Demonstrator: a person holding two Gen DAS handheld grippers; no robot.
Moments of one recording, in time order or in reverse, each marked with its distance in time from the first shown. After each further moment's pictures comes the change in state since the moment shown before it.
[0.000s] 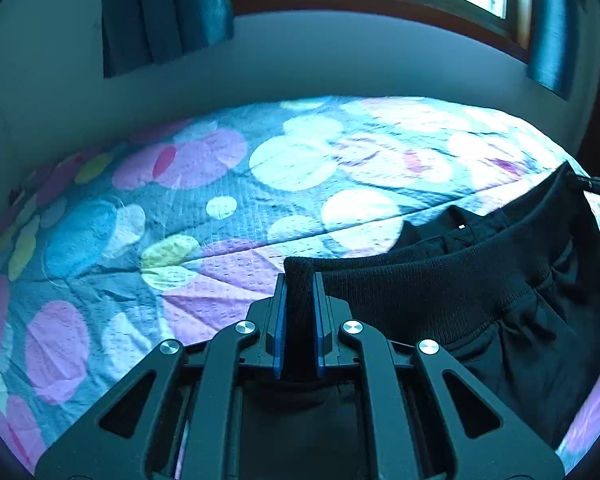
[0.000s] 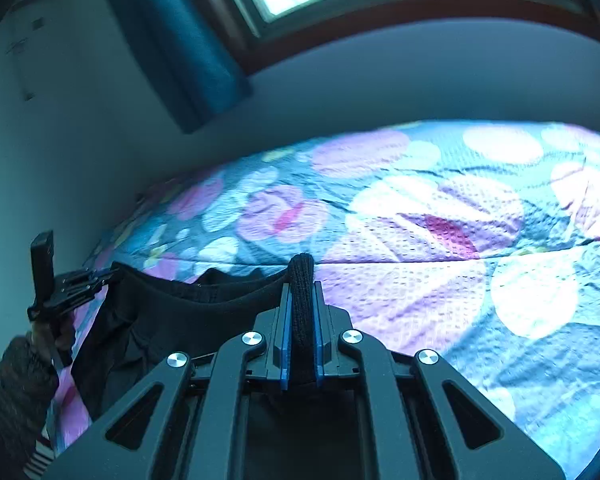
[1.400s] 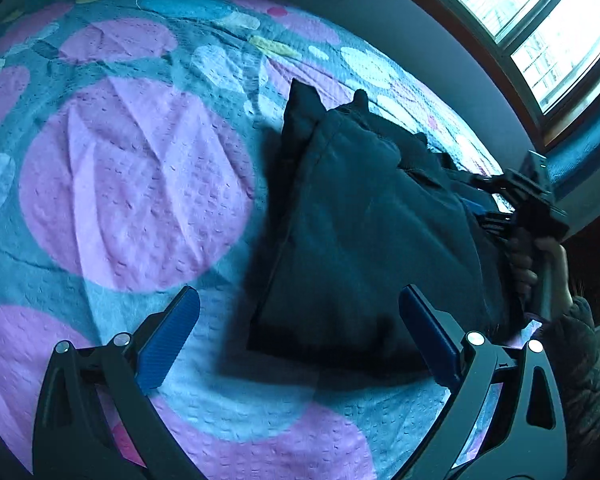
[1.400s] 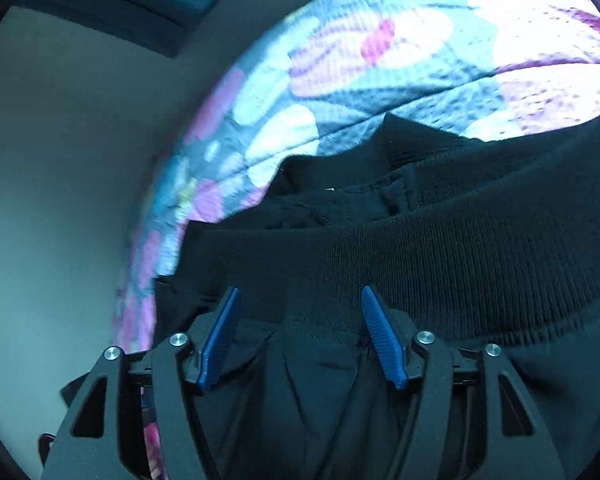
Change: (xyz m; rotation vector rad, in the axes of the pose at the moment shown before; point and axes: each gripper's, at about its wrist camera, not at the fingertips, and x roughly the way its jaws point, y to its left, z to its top) left arm -0.091 0.065 -0.200 -0.522 0.105 -0.216; right arm 0.145 0.109 -0.053 0.278 0.348 0.167
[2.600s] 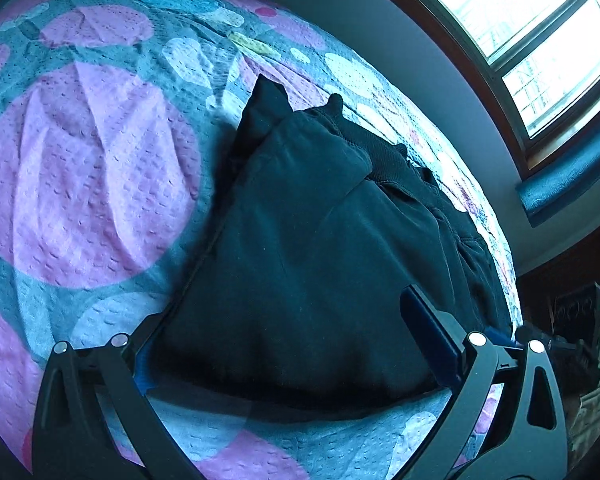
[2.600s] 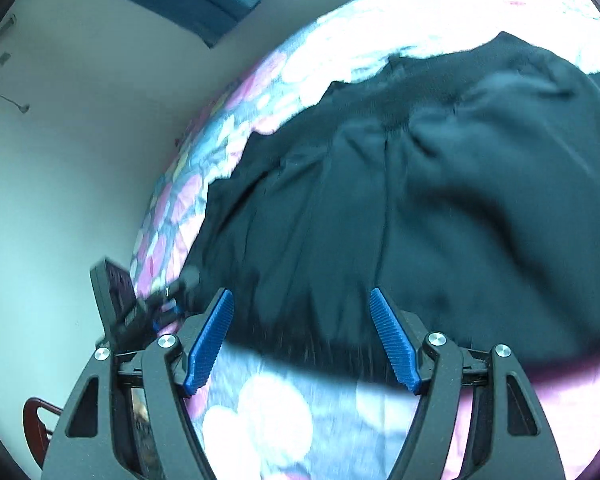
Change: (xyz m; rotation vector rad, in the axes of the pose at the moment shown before) left arm 0.023 -0.017 0.002 -0.080 -0.031 -0.088; right arm -0.080 0.040 -0.156 -0.022 -0.040 0.004
